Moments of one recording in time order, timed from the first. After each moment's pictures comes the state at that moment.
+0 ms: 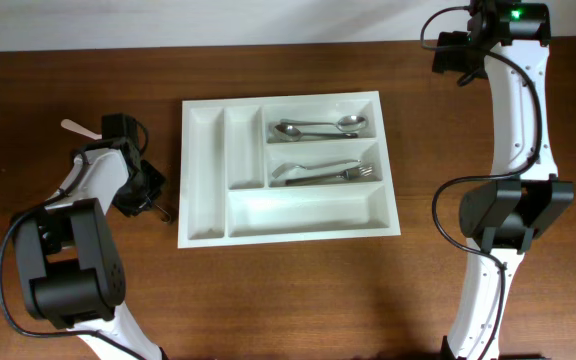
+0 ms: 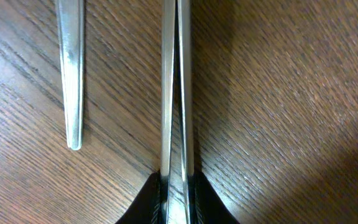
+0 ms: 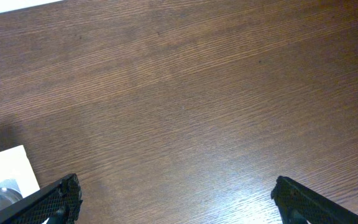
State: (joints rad) left arm 0.14 1.97 1.27 -0.75 -0.08 -0.65; right arm -0.07 2.36 2.58 -1.32 0.24 0.16
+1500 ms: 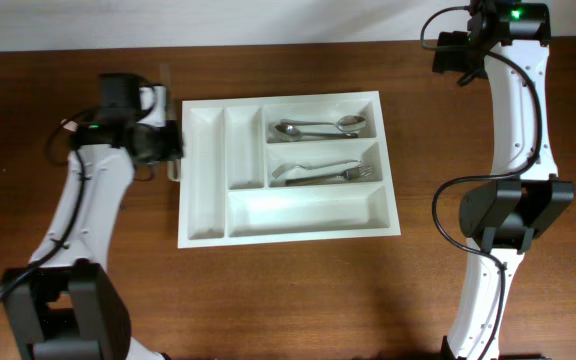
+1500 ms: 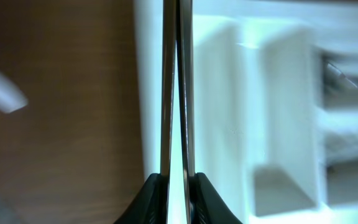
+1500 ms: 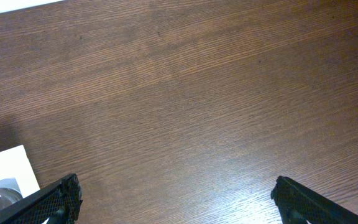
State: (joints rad) left arm 0.00 1.73 1.39 -0.71 0.16 -0.04; right arm -0.07 2.36 2.58 -1.32 0.24 0.16
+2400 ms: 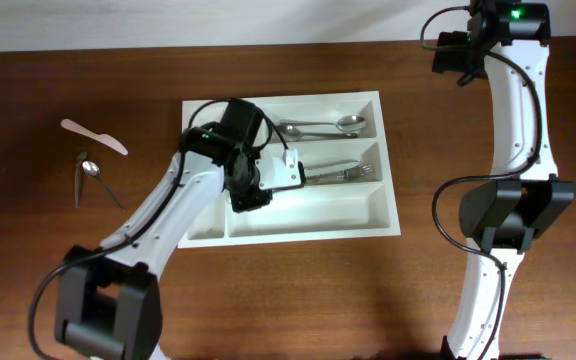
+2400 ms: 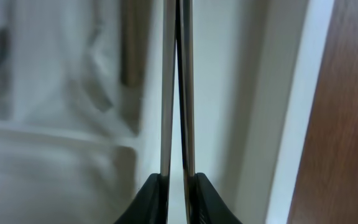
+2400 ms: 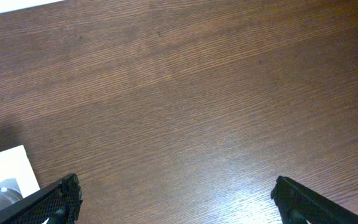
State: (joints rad) left arm -0.41 1.79 1.39 -0.93 0.23 1.01; right arm -0.07 2.36 2.58 -1.32 0.24 0.16
